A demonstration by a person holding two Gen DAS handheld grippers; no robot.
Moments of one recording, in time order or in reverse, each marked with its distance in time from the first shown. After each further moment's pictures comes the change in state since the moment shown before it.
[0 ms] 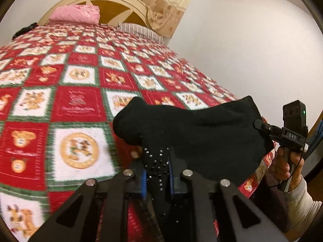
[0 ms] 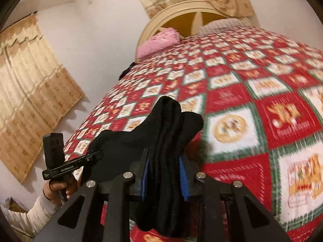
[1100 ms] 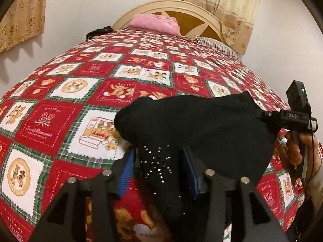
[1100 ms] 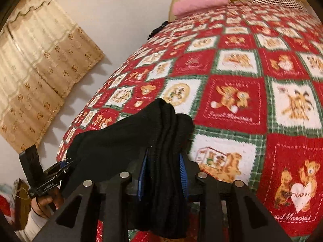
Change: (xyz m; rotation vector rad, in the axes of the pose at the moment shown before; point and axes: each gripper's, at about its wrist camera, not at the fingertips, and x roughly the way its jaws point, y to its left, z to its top) left arm -0.085 0.167 -0.012 -0.149 -0.079 0.493; right arm 0.290 0.117 0.051 -0.084 0.291 0.187
